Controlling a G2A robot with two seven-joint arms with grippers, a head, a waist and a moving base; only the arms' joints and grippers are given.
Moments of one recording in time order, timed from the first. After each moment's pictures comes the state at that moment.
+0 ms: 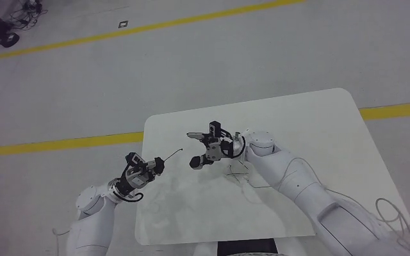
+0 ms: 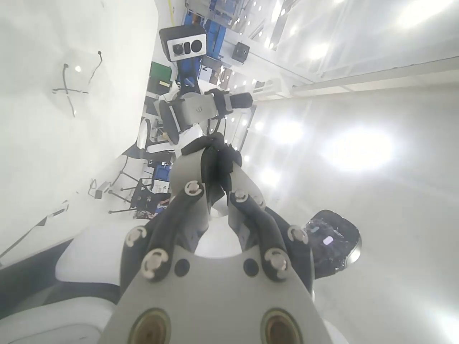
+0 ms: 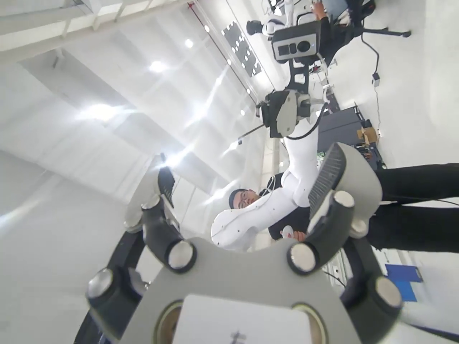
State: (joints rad) left arm 1.63 -1.03 -1.72 -1.38 -0.76 0.05 -1.33; right arm -0.93 -1.62 0.90 -0.81 0.67 0.14 1.07
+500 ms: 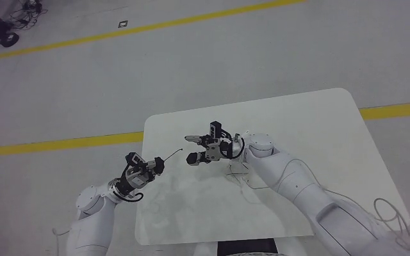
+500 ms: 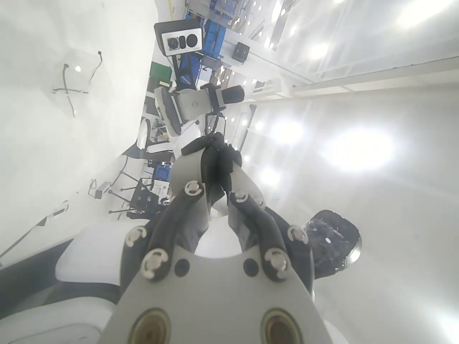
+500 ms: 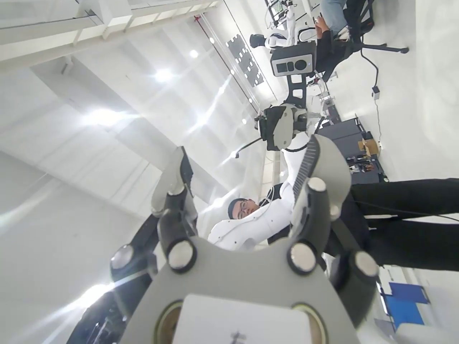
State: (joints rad) left arm 1.63 -1.03 -1.72 -1.38 -0.76 0.05 -1.33; right arm -0.93 -1.63 0.89 -0.78 0.69 0.07 1.07
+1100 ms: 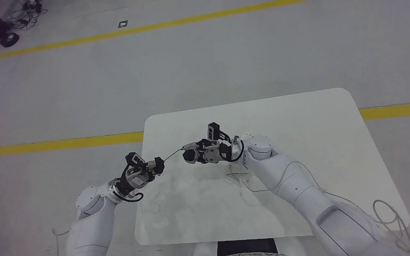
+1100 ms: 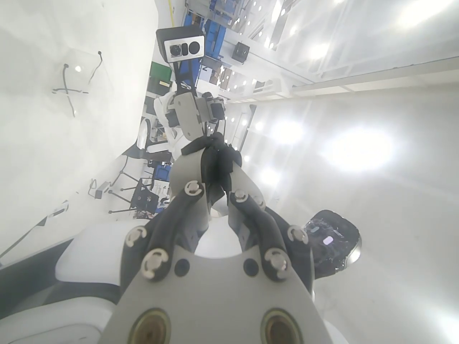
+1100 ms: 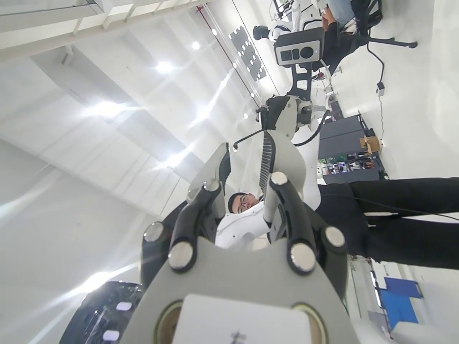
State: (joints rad) left arm 1.63 -1.03 -1.72 -1.38 -0.76 0.05 -1.33; right arm -0.95 -1.63 0.88 -0.81 0.70 0.06 1.08
